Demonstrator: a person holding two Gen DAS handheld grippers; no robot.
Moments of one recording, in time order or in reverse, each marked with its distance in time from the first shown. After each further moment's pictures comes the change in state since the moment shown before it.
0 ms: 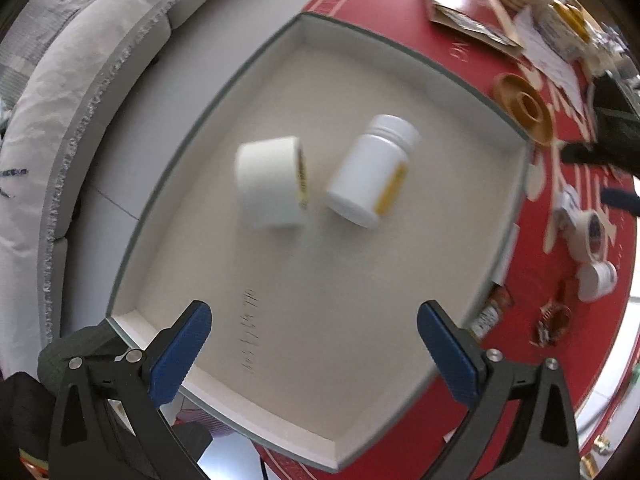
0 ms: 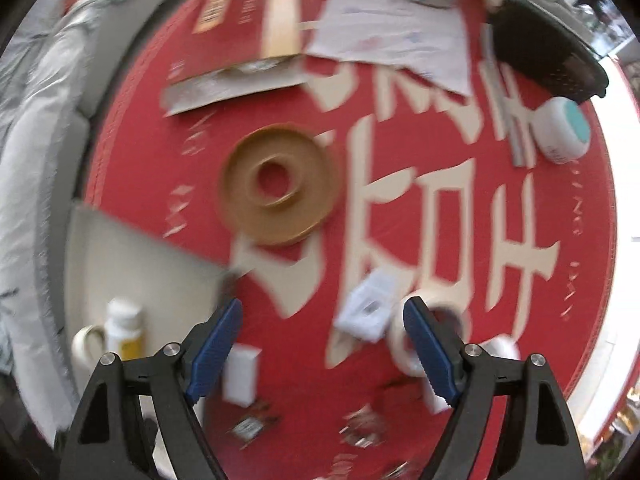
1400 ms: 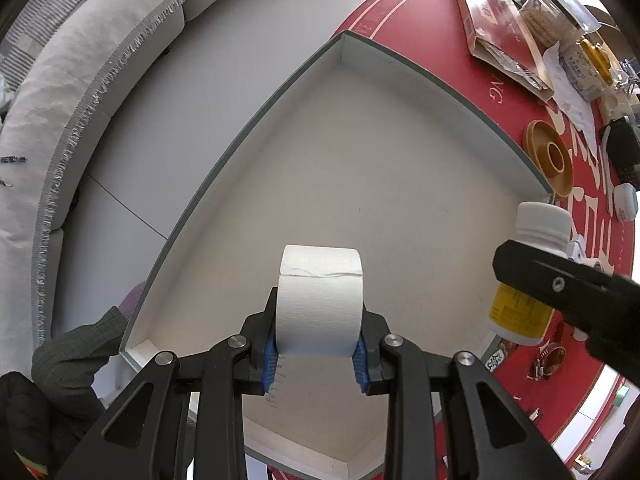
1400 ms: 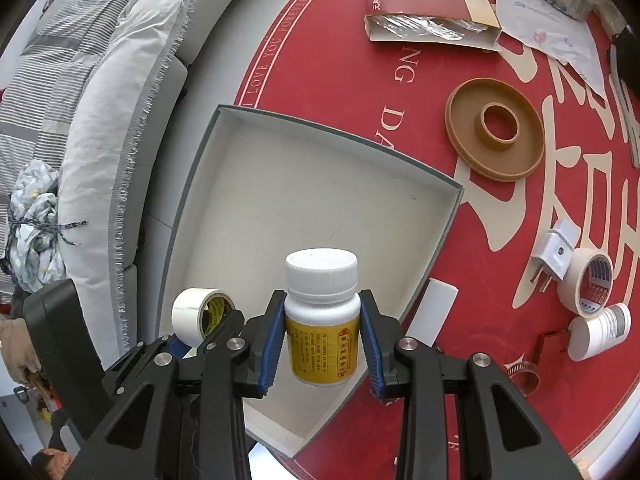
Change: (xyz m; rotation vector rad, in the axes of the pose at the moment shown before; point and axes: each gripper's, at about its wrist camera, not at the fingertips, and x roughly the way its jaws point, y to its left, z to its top) left arm -0.001 0.021 0.014 -0.065 -0.013 -0.016; right arm -0.015 0.104 -0.060 -0.184 0.084 0.314
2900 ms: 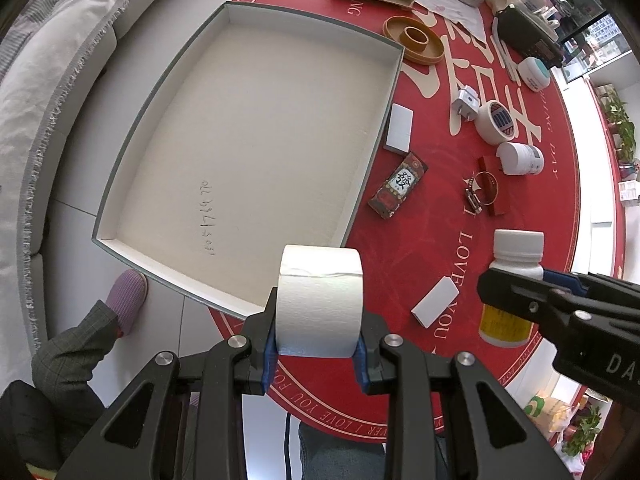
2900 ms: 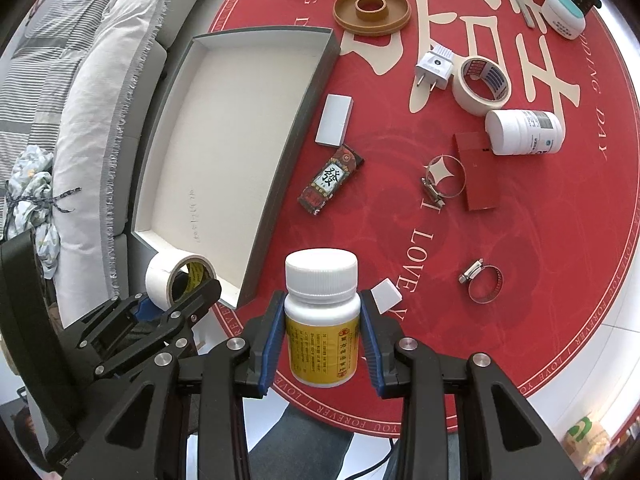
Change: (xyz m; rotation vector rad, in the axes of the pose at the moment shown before) left arm -0.058 -0.034 -0.117 0.249 0.052 -0.124; right arm -0.055 -0.062 -0.139 0.074 0.065 -0.037
